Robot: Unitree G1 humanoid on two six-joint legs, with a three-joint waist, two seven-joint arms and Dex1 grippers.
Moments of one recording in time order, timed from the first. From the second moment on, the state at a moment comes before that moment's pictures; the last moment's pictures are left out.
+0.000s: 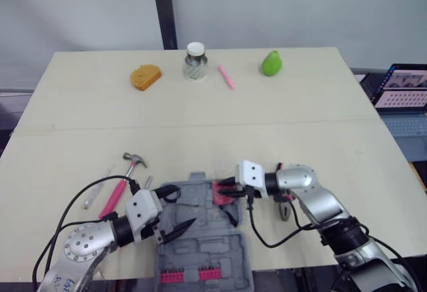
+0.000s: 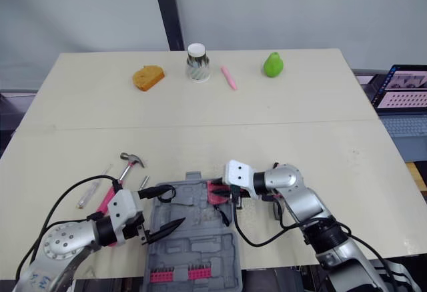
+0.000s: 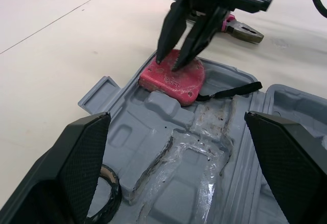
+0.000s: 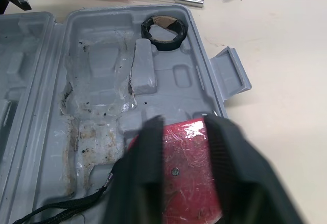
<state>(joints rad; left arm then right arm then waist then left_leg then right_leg) 0.29 0.60 0.02 -0.54 -0.27 0.21 -0.72 -0.42 -0.47 0.37 0.02 0.07 0.13 1.10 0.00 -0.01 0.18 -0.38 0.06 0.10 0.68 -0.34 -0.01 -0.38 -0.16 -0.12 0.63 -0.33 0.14</state>
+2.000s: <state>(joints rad) 0.28 0.61 0.02 -0.54 -0.27 0.22 -0.74 -0.47 -0.42 0.42 0.40 0.01 -0.24 1.08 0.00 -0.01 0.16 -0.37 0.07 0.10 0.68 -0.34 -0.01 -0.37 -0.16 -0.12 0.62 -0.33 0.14</state>
